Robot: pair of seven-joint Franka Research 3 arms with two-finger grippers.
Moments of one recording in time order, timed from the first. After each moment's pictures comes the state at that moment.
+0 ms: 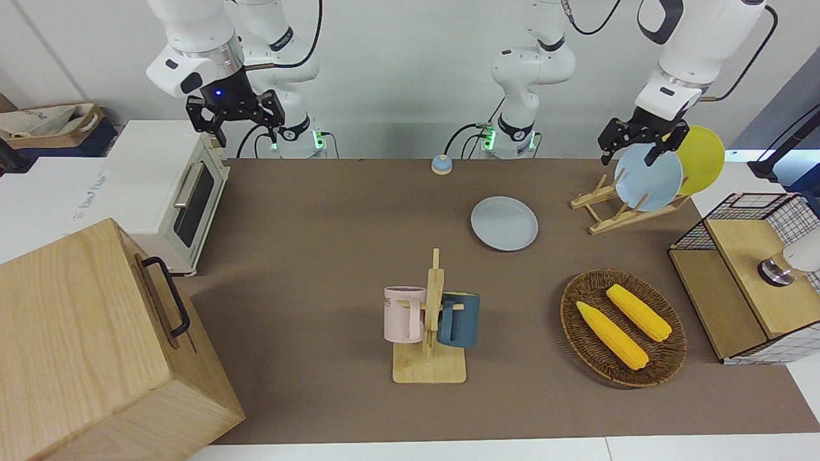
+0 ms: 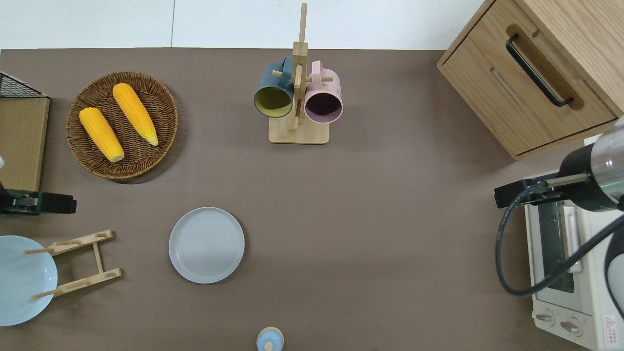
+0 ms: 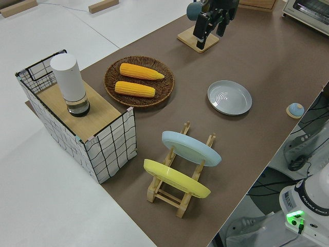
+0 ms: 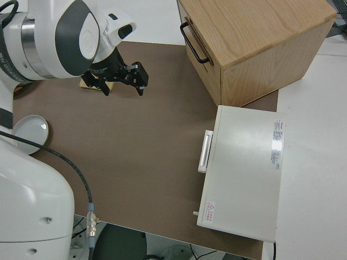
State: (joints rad) left arm 0.03 -0.13 0.02 -1.77 0.00 1.65 0.11; right arm 0.03 0.00 0.09 -1.47 0.00 1.39 0.03
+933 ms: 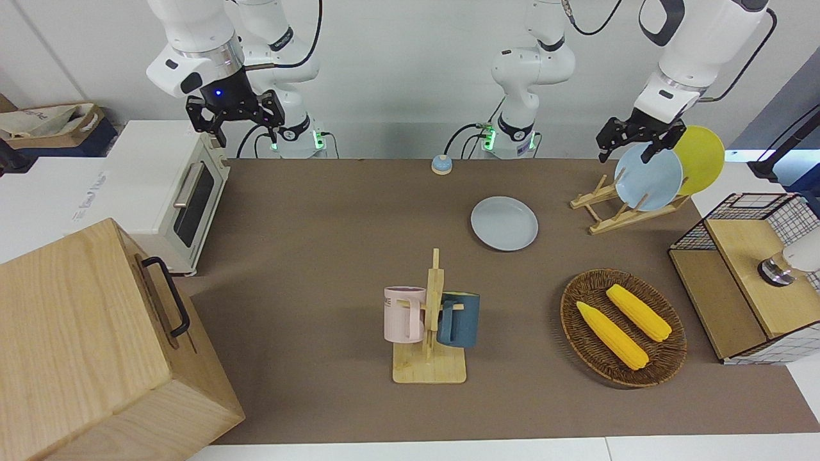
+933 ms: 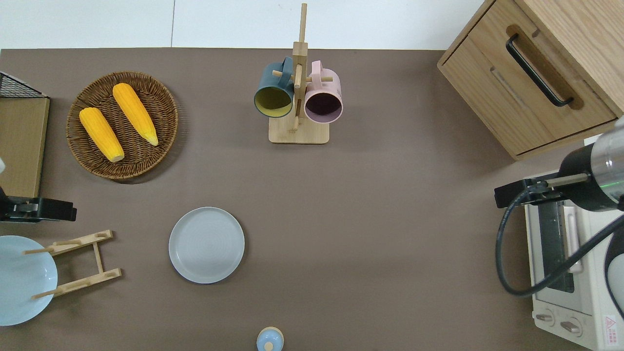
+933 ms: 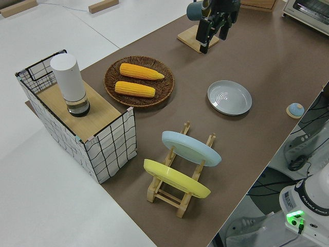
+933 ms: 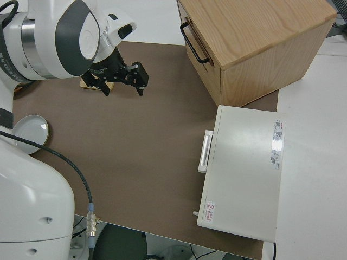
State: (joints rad) left arm 0.03 -0.13 0.02 -1.77 -0.01 1.60 0.11; right arm 0.03 0.00 0.09 -1.47 0.00 1.39 0.03
